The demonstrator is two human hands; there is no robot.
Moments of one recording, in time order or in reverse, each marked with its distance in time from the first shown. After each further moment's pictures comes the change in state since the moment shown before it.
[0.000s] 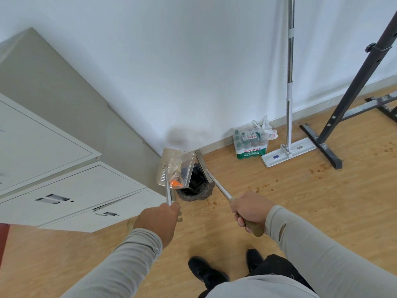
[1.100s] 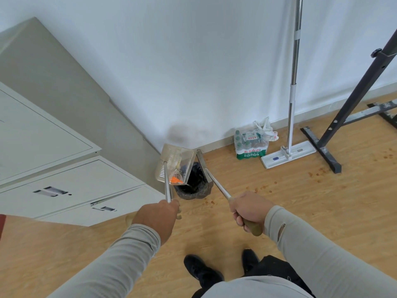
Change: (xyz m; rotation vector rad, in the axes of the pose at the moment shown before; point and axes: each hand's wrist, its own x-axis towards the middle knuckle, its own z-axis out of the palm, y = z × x) left_hand 0.001 -0.001 -0.002 0.013 0.008 0.013; right_hand 0.005 -0.001 0.000 -0.015 0.000 0.000
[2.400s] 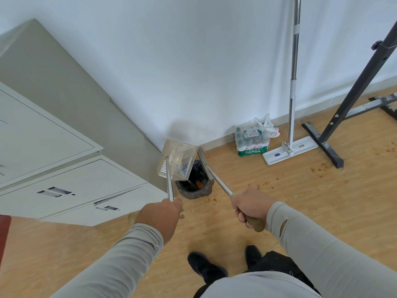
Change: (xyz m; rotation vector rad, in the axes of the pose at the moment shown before) left_hand -0.005 -0.001 0.008 0.041 0.013 0.012; right_hand -0.003 0.001 0.004 0.031 0.005 0.005
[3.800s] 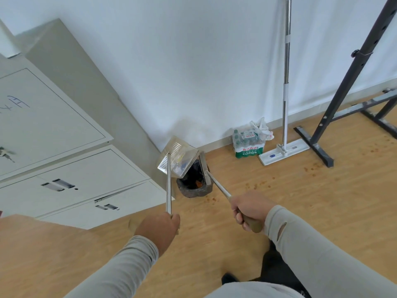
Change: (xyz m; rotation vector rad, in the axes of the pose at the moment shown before) left_hand -0.078 -0.019 0.091 0.097 0.037 0.158; right_hand -0.044 0.060 0.075 0.146 0.071 0.034
